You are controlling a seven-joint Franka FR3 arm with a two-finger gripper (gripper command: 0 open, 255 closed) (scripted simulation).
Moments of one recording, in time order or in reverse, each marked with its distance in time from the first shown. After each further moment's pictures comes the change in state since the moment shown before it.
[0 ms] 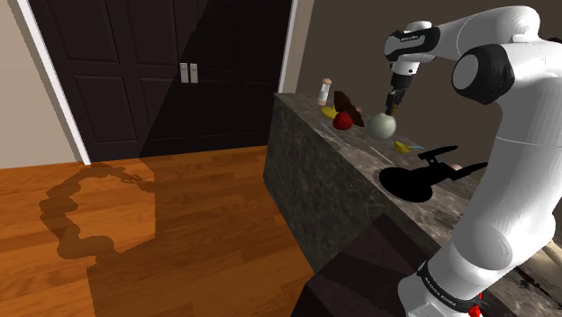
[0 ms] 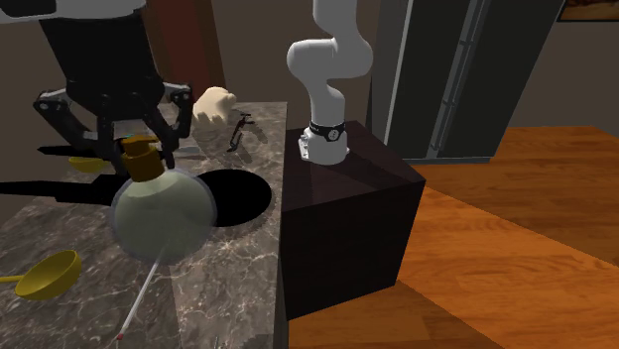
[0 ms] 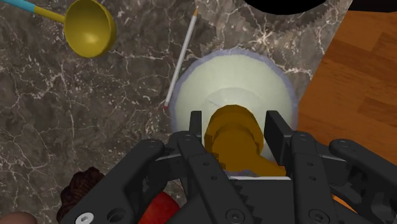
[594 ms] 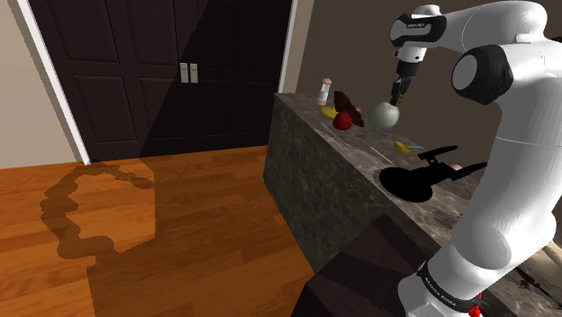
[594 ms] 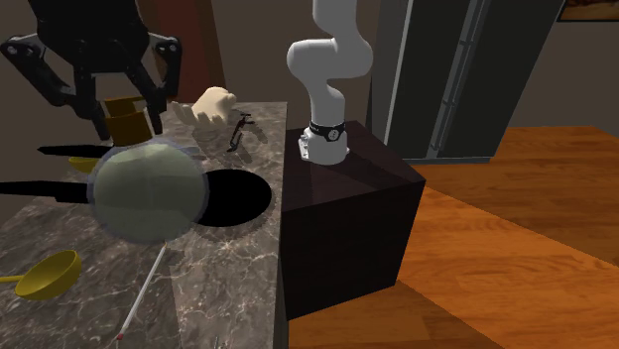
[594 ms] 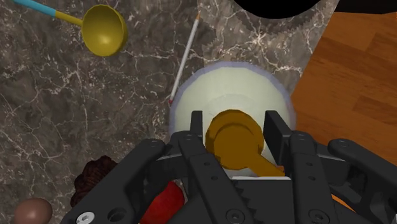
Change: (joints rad) arm -0.014 0.006 -0.004 0.133 0.003 -0.126 -0.011
